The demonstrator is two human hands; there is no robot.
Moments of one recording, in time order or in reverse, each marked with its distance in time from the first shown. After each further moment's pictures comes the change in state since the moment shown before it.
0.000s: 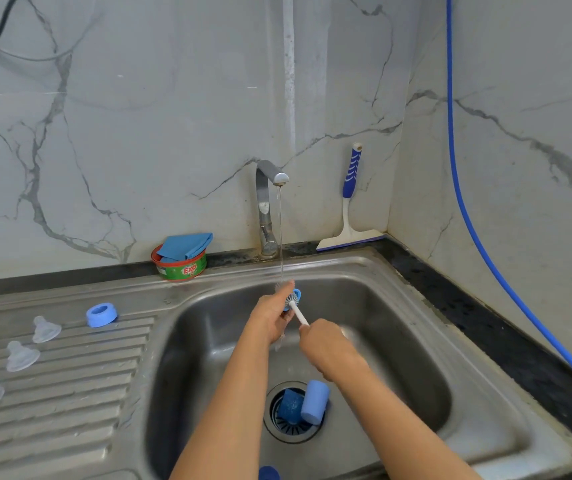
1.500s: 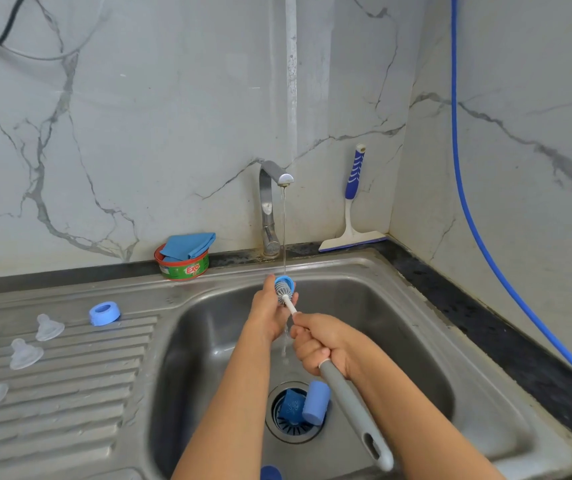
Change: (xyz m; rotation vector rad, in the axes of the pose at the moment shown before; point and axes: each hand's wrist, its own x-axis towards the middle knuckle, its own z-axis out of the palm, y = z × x) left_hand 0.004 0.007 -0.003 -0.350 -0.005 0.017; right_hand -0.001 -0.008 -0.010 0.729 -0.492 0.284
